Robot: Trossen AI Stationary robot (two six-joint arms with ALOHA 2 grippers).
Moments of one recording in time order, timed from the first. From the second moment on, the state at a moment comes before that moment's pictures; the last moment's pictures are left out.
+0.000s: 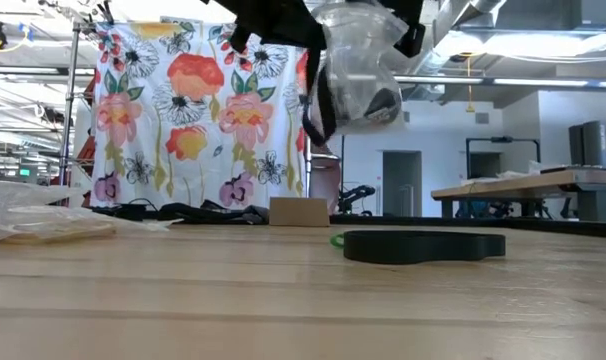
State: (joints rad) left arm -0.20 1.53 1.06 0.12 -0.68 -0.16; right arm 0.09 1.36 1.08 -0.21 -0.11 0.50
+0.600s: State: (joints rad) left arm -0.33 1.53 1.06 0.12 -0.62 -0.15; right arm 0.08 1.36 1.08 -0.23 0.09 0.50
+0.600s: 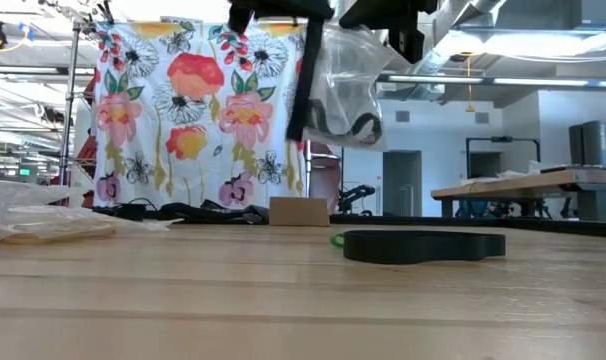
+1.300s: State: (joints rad) left arm -0.18 1.52 1.07 0.20 -0.51 -0.08; right arm 0.09 1.36 1.08 -0.22 0.08 0.52
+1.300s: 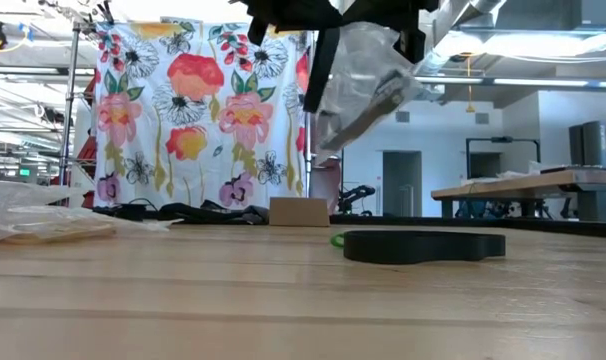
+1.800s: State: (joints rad) left arm -0.19 1.52 1.07 0.18 -0.59 -0.06; right arm 0.08 1.36 1.08 -0.20 0.18 0.52
